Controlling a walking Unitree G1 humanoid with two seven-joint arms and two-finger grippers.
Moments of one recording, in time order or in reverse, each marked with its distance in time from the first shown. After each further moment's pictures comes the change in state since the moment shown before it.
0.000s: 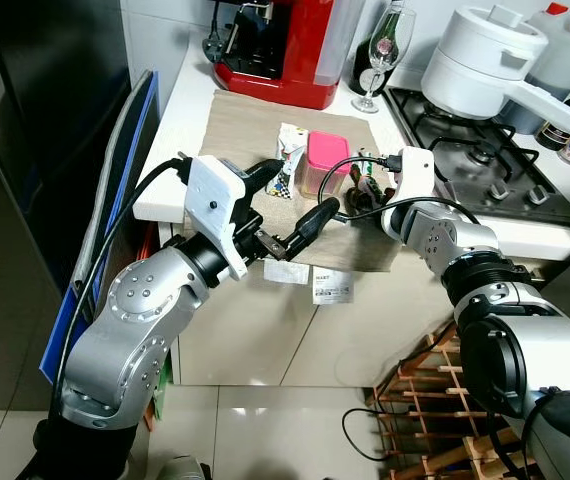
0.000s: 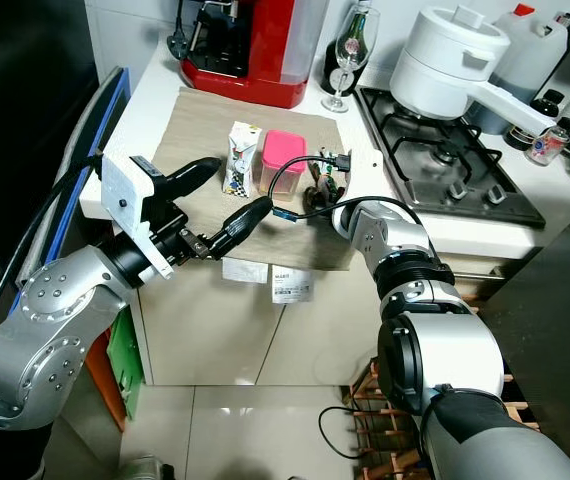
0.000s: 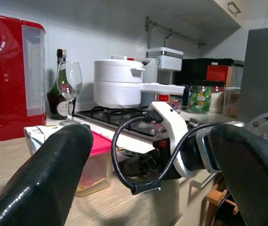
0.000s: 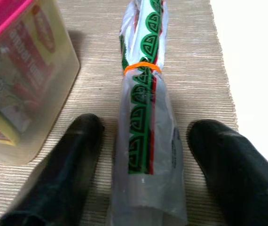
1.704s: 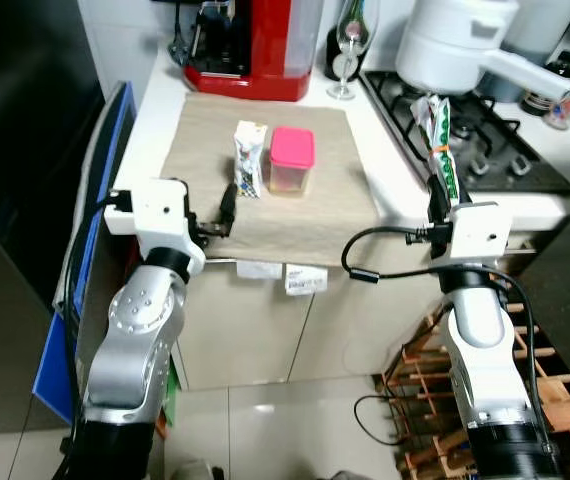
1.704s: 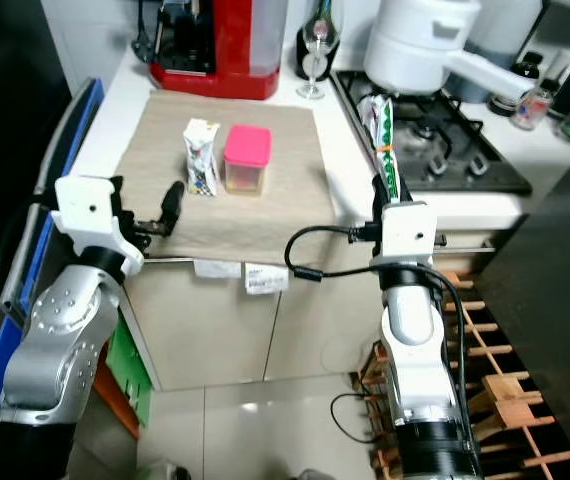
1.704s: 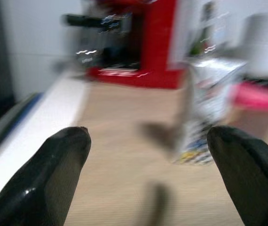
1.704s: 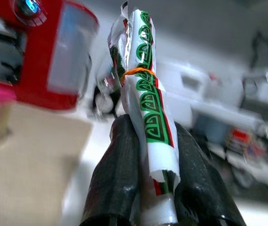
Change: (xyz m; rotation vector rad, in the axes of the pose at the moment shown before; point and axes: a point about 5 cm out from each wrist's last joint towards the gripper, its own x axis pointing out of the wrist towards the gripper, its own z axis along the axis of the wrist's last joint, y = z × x) left arm -0.049 0.061 -0.058 0.079 0.114 0.752; right arm -0.112 -0.019 -0.058 -0.413 -0.779 -0.214
